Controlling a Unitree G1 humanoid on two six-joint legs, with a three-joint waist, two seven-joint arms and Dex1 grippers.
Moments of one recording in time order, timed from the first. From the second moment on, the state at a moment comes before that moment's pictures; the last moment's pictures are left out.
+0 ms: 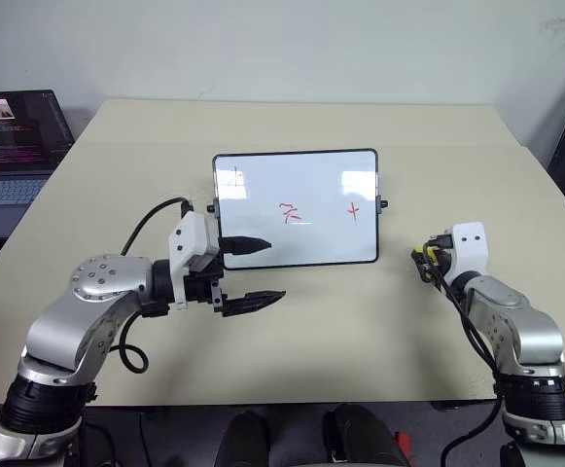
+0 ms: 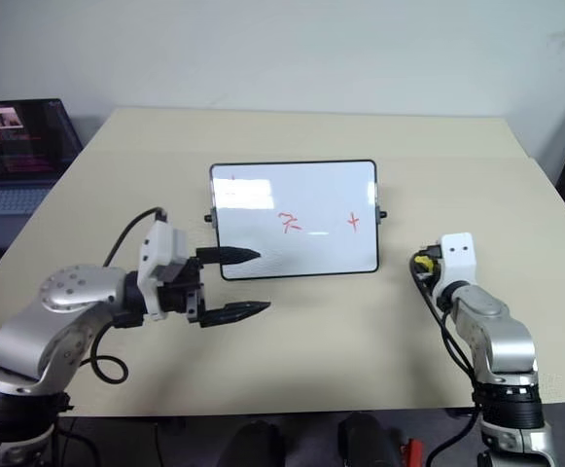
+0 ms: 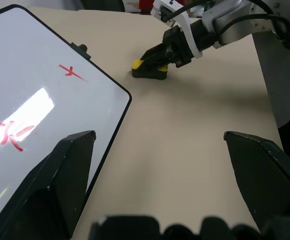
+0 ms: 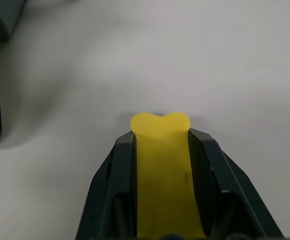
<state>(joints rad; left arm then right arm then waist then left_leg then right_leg) -0.27 0.79 0.03 -0.40 -0.58 0.50 -1.03 -0.29 -0.39 -0.14 -0.20 0.26 0.84 0.17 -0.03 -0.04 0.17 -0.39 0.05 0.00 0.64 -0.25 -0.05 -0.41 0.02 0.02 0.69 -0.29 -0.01</state>
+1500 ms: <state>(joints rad) -0.22 0.81 0.25 -0.30 -0.43 0.70 -0.64 -1.21 -0.06 0.44 0.62 -0.06 0.26 0.52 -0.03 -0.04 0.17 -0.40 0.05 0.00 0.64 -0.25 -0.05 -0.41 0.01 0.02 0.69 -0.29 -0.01</state>
